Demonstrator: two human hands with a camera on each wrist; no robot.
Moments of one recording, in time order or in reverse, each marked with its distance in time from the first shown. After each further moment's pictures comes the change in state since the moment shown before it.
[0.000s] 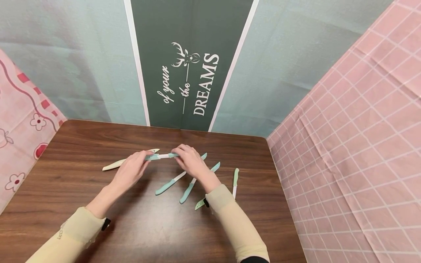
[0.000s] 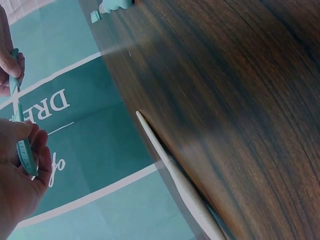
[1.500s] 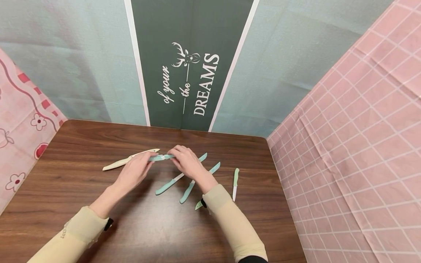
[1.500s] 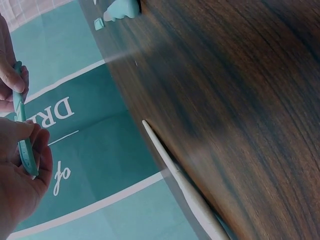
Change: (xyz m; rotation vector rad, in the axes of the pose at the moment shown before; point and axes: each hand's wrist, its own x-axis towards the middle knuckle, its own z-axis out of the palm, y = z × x) left_hand 0.004 0.007 0.005 -0.013 -0.007 0.036; right_hand 0.006 -0.010 0.005 0.017 0.003 -0.049
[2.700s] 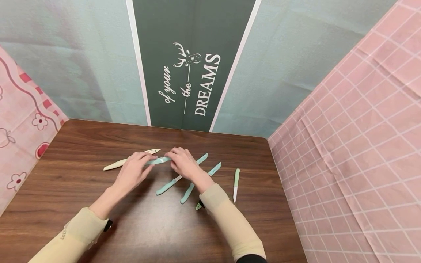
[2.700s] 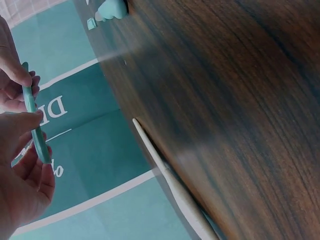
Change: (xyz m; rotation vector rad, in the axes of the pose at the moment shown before) left_hand -0.009 -0.005 -0.001 0.056 -0.007 -0.083; right_hand 0.005 -0.003 0.014 -0.118 -0.128 0.049
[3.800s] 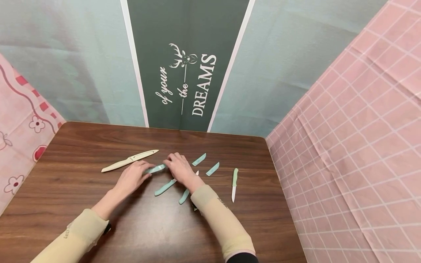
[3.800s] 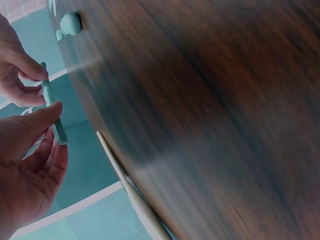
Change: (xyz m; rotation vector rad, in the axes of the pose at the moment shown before) left_hand -0.018 -0.011 0.022 0.006 -0.214 -0.123; right_hand -0.004 0.005 0.053 -0.215 -0.076 0.054
